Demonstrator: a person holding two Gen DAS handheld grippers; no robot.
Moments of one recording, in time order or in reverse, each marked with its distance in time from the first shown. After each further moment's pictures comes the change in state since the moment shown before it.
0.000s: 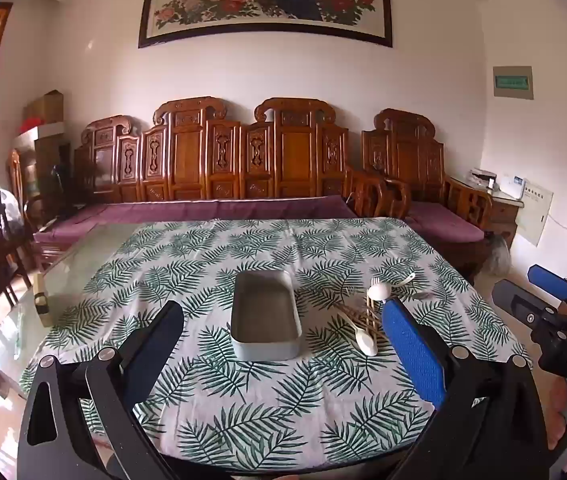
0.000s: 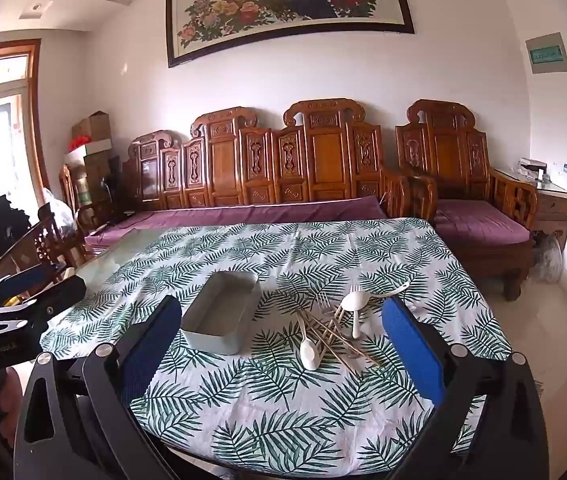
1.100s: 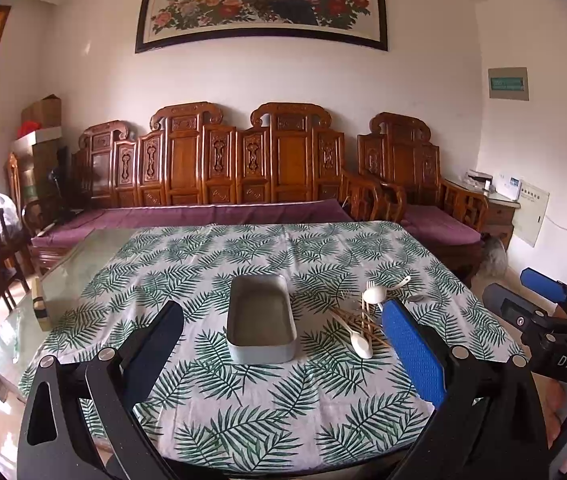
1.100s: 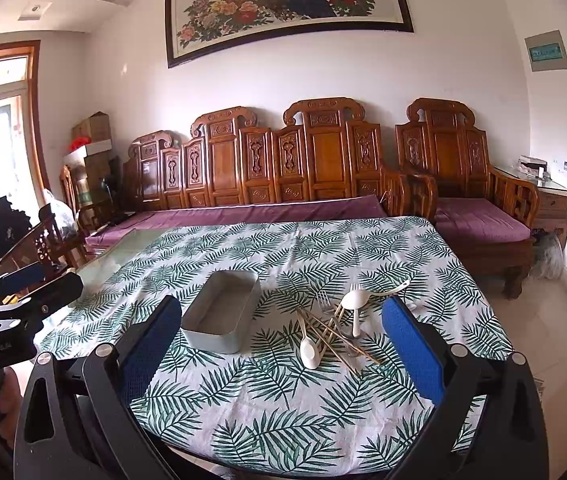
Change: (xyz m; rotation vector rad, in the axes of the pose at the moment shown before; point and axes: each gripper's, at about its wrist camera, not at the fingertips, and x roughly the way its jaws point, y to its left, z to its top) left arm -0.009 -0.007 0.005 0.011 -0.017 -0.008; right arm 0.001 -0.001 -0.002 0.007 0.004 0.003
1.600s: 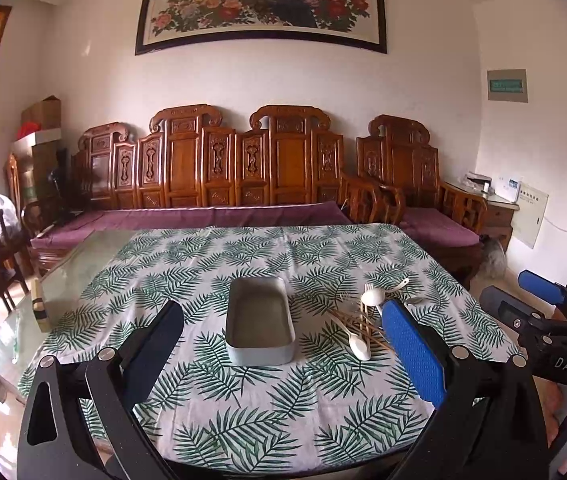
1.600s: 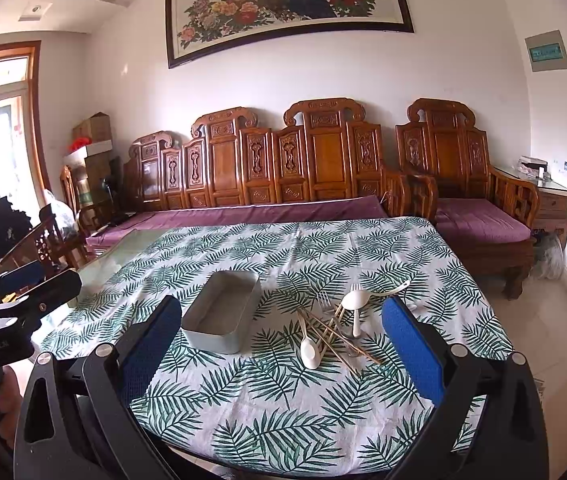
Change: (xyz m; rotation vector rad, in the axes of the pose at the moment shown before) left arm -0.002 0.001 0.000 0.001 -0.004 -0.002; right arm -0.001 0.000 0.000 0.001 -0.001 0.001
